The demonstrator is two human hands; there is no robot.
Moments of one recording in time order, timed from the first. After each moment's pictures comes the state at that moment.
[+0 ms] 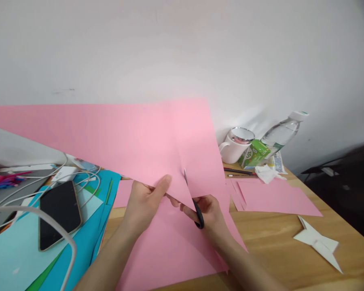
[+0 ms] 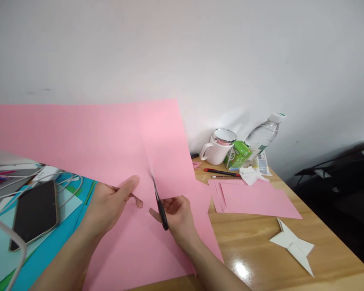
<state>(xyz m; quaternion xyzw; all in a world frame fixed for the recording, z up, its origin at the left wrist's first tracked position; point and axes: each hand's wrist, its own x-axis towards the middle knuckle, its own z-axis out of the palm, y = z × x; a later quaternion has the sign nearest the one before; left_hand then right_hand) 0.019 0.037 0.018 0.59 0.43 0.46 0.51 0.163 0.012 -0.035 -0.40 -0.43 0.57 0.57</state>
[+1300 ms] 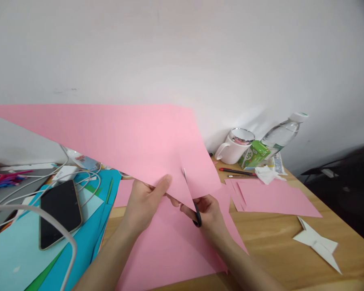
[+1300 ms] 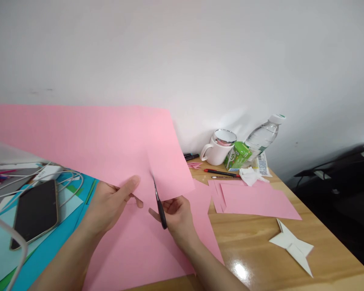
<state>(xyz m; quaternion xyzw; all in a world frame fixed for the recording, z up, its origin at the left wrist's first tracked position) 0.016 0.036 0.016 0.57 0.41 0.47 0.54 0.160 0.011 -0.041 -0.41 -0.42 0.57 0.58</state>
